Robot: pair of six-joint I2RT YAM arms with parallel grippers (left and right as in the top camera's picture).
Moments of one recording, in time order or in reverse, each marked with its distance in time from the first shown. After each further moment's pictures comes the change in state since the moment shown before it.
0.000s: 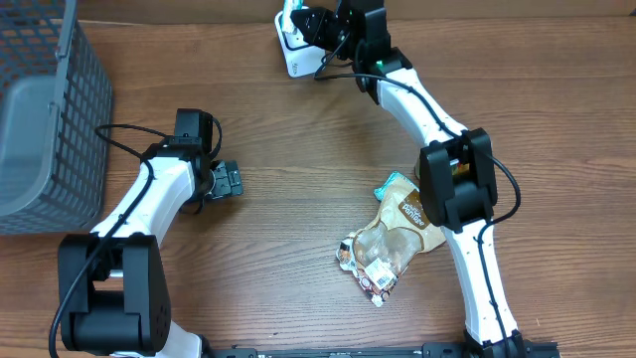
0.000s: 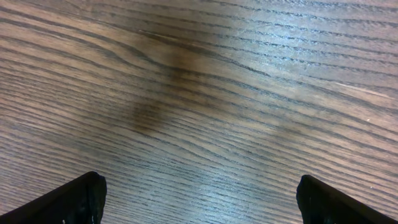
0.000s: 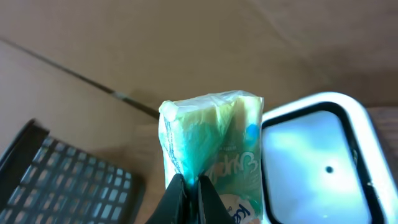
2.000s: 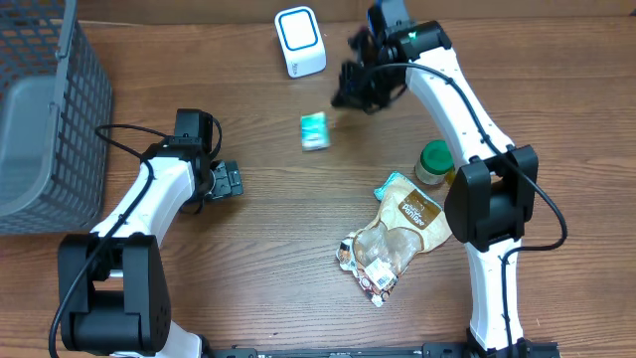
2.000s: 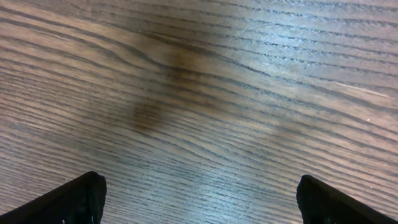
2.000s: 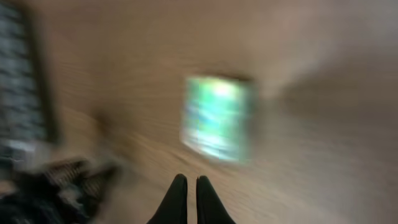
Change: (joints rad) left arm 0.000 0.000 0.000 0.000 0.000 0.000; right arm -0.033 -0.257 -0.008 -1.296 -0.031 -0.426
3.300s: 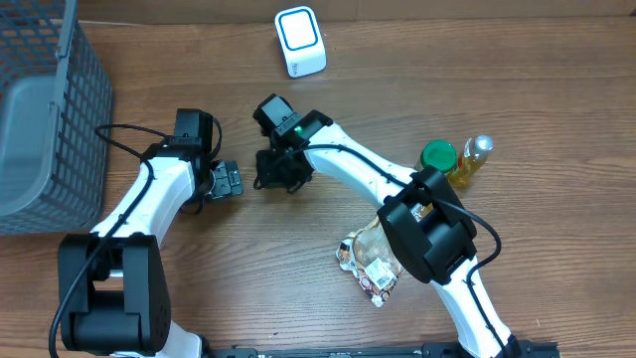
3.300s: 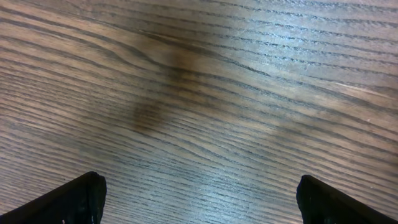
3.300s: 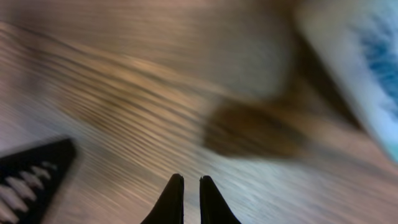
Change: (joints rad) left arm 0.000 0.000 0.000 0.000 0.000 0.000; right arm 0.418 0.000 -0.333 0.411 0.183 0.216
